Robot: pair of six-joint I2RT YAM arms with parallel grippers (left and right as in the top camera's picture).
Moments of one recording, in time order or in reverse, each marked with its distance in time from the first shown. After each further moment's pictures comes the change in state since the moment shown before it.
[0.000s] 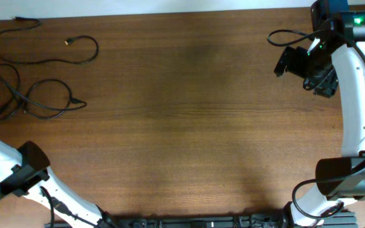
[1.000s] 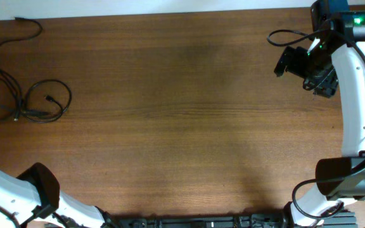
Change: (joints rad) left arm 0.000 -0.264 0.006 0.082 -0.045 0.098; right arm 0.000 0.000 0.000 0.000 0.000 0.000
